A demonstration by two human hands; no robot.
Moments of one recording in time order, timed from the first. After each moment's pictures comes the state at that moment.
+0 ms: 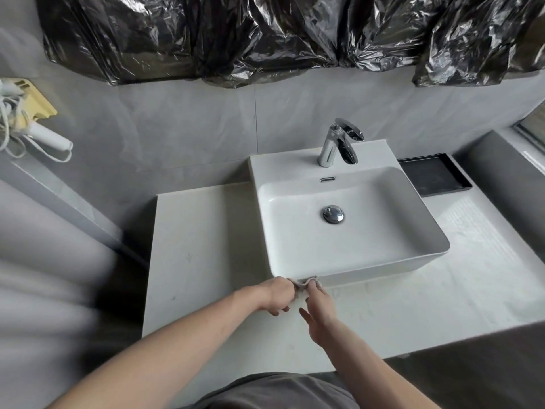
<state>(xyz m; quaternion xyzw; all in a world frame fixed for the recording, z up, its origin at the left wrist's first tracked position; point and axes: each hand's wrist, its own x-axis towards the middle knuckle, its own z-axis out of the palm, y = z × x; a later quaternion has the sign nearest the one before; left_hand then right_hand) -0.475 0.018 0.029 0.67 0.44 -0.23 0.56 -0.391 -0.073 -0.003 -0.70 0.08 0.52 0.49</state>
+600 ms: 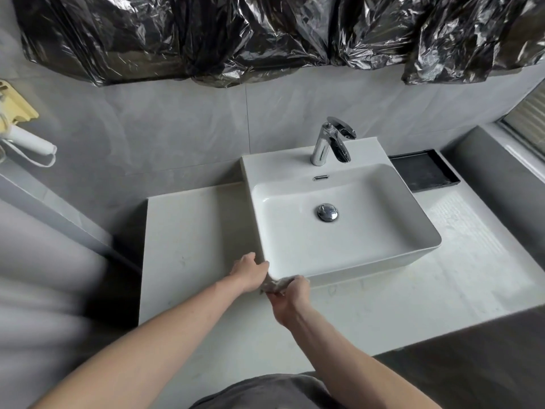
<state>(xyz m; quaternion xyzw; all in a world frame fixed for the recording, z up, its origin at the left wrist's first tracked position) -0.497 0.065 0.016 0.69 0.59 -0.11 0.41 -0.427 -0.023 -0.020 -0.55 0.20 0.49 0.65</state>
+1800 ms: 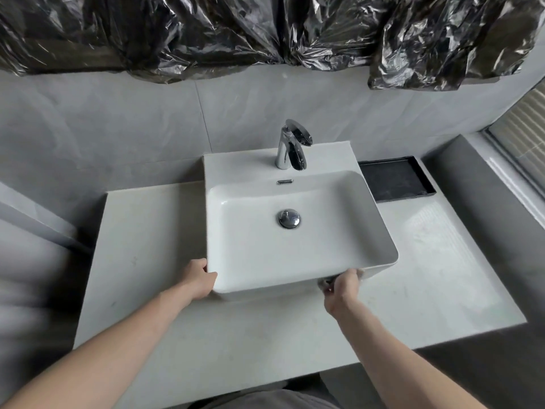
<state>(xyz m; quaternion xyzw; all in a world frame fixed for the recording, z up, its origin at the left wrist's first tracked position) -0.468 0.062 -0.013 0.60 0.67 -0.01 0.43 -0.183 -0.082 -0.039 -0.67 0.24 0.36 0.61</state>
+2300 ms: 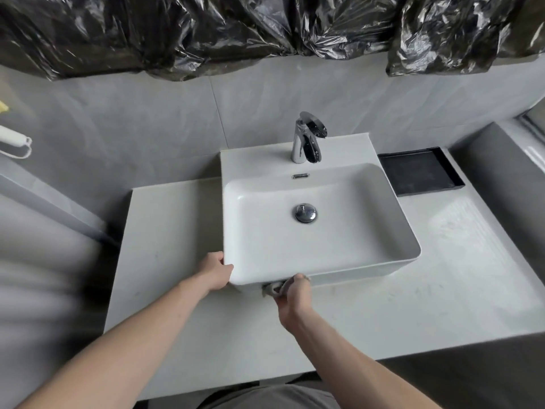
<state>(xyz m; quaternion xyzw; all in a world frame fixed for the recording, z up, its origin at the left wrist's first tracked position) -0.467 0.056 -0.002 0.57 0.67 0.00 0.47 -0.317 -0.059 -0.037 -0.54 0.20 0.54 0.62</state>
